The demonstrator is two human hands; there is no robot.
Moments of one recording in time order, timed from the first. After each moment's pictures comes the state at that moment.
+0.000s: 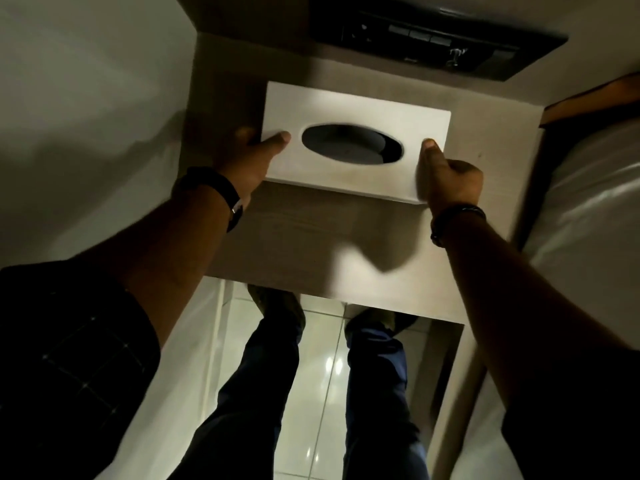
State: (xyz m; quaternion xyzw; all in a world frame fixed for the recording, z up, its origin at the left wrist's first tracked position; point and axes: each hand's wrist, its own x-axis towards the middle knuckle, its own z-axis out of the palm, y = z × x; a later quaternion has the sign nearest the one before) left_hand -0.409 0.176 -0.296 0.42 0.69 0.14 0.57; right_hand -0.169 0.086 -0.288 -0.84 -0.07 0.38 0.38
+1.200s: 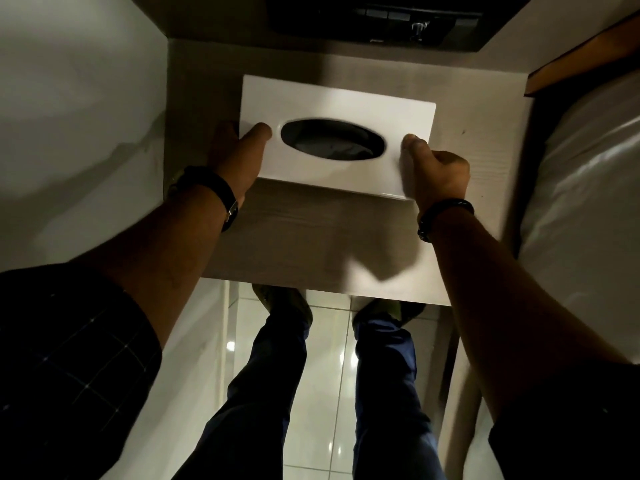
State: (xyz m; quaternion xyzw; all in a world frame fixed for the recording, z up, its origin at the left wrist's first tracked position) left_hand -0.385 0.173 -0.294 0.42 0.73 0.14 0.52; right_hand -0.167 0.068 -0.279 -0.78 -0.04 0.41 0.46
